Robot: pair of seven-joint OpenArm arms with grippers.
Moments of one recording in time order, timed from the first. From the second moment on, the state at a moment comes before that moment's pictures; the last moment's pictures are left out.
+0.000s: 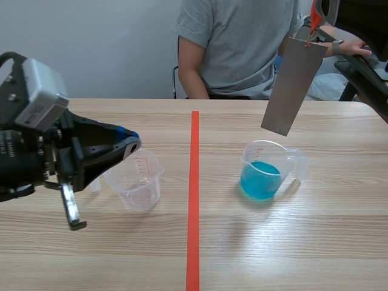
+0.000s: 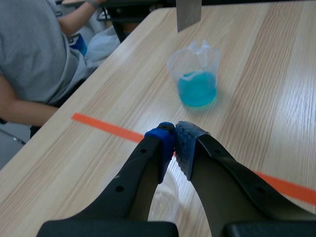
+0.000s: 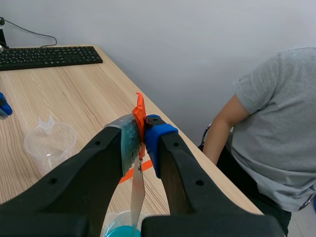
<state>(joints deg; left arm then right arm) 5.2 -50.6 28.6 102.6 -15.7 -23.9 -16.2 -7.7 48.9 7.8 108.8 39.8 42.3 -0.4</state>
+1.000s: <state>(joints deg) -24.5 -22.0 50.5 72.7 -13.8 -22.3 -9.2 -7.7 48.9 7.8 108.8 39.8 42.3 -0.4</state>
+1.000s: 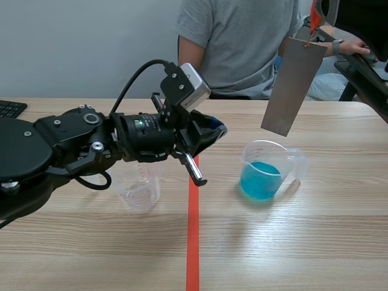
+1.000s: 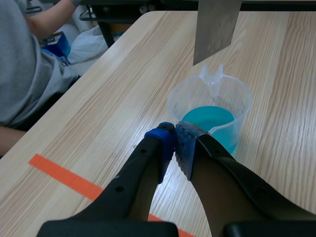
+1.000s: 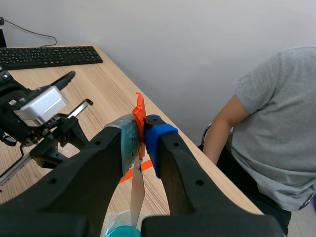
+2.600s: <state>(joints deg) -28.5 -14.9 50.8 64.2 -13.8 -24.5 -9.6 -7.7 48.9 7.8 108.8 39.8 42.3 -0.4</state>
